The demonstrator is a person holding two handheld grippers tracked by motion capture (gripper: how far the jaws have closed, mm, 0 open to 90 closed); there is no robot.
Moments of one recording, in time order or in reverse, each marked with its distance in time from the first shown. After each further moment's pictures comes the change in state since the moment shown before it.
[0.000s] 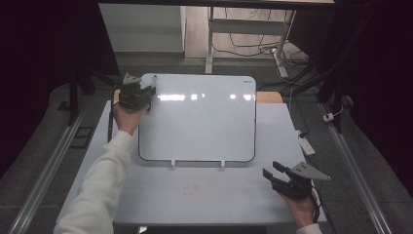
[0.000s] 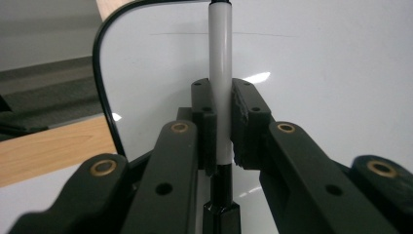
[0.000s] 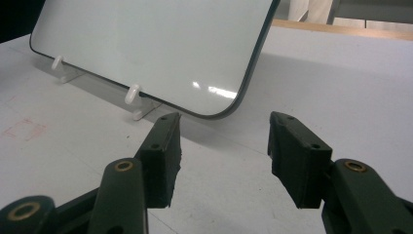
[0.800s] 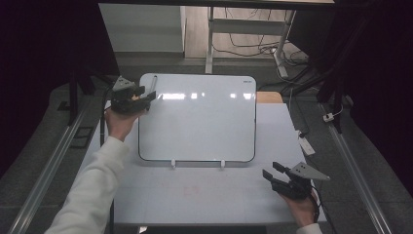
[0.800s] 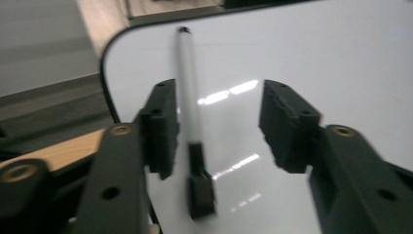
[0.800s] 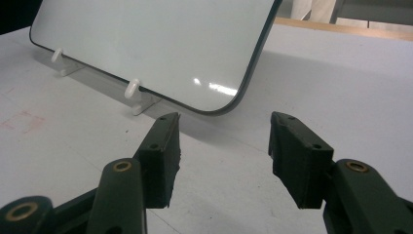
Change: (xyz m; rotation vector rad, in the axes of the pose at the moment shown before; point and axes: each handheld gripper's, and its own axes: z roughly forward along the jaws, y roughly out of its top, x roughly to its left) left arm -0.003 -0.009 -0.041 -0.048 -0.098 0.065; right arm -0.001 -0.002 0.001 0.010 0.009 -0.025
